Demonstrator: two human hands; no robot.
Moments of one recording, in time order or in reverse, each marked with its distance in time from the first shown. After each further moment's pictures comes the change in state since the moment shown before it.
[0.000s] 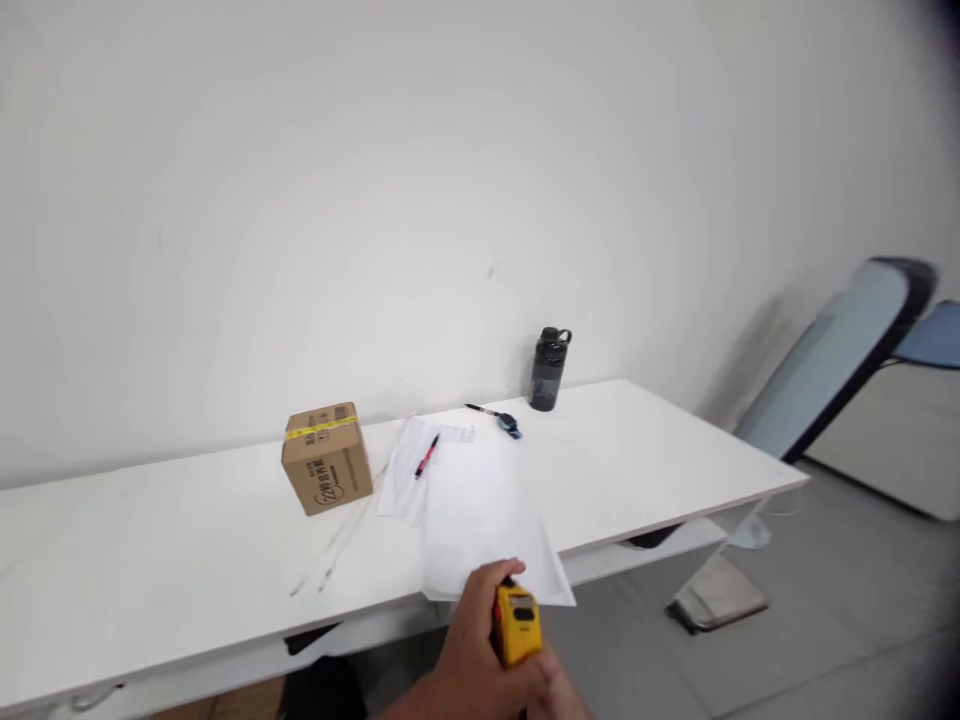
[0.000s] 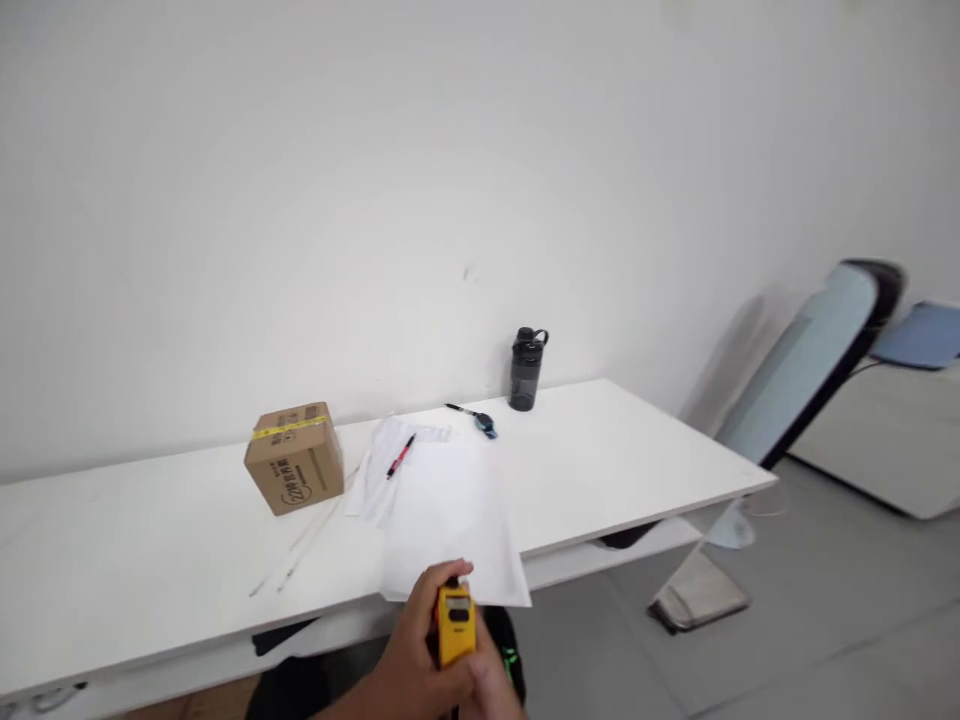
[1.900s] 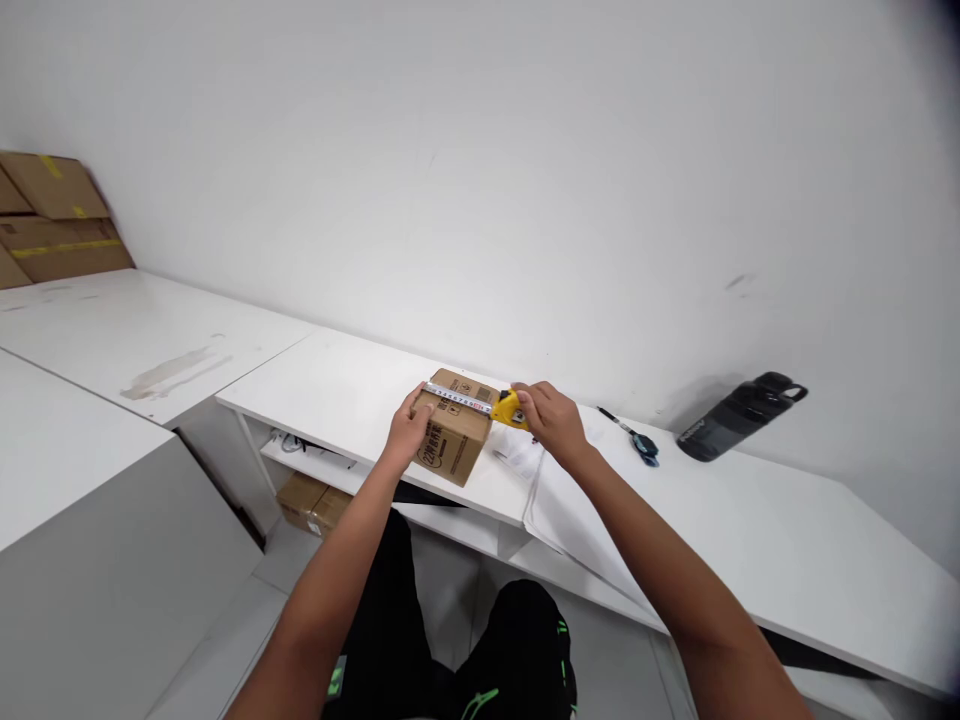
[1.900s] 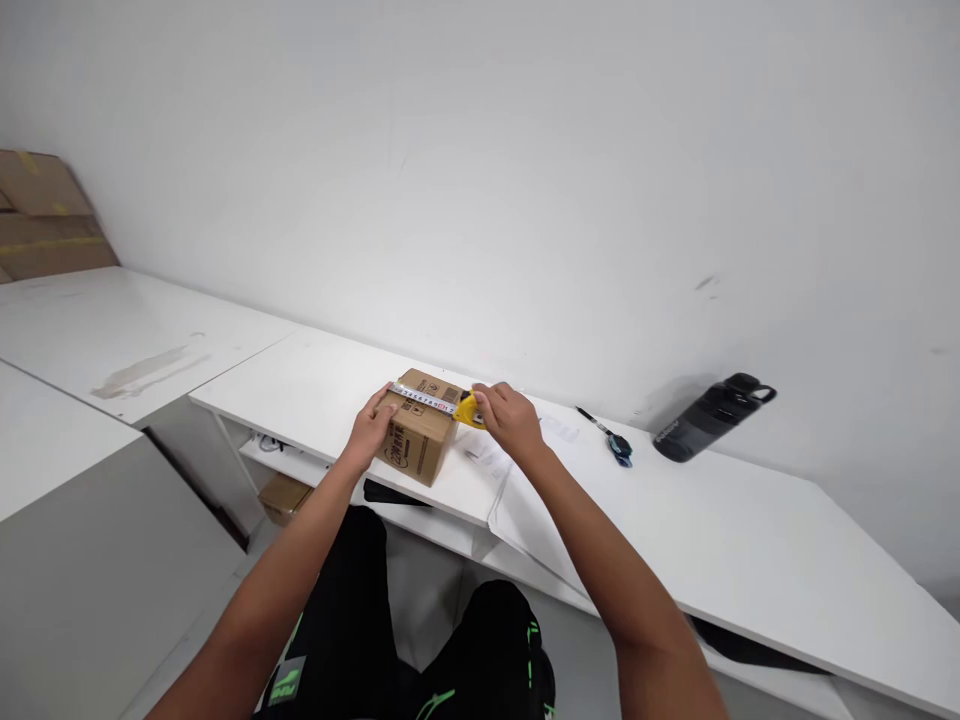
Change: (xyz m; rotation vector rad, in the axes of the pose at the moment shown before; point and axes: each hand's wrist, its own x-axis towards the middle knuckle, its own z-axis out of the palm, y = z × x) left_hand -0.075 0.026 -0.219 -0.014 1.005 -0.149; right_hand 0.160 -0.089 0.152 -1.445 -0.303 -1.238
